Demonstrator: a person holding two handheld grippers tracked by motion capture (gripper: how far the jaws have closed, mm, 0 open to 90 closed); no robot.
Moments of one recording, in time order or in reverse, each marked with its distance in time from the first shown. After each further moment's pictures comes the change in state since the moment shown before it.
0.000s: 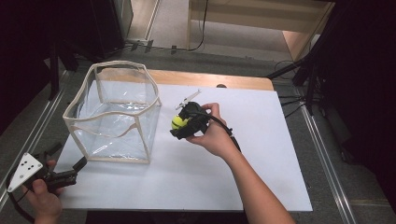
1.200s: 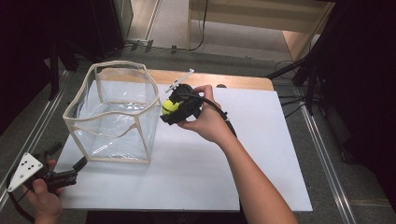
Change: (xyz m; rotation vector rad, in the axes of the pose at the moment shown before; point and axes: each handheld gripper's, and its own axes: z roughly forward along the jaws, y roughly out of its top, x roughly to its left) left arm 0.000 0.000 0.000 -0.002 -0.002 -0.004; right arm 0.006 0.051 -0.033 -0.042 -0.001 -0.054
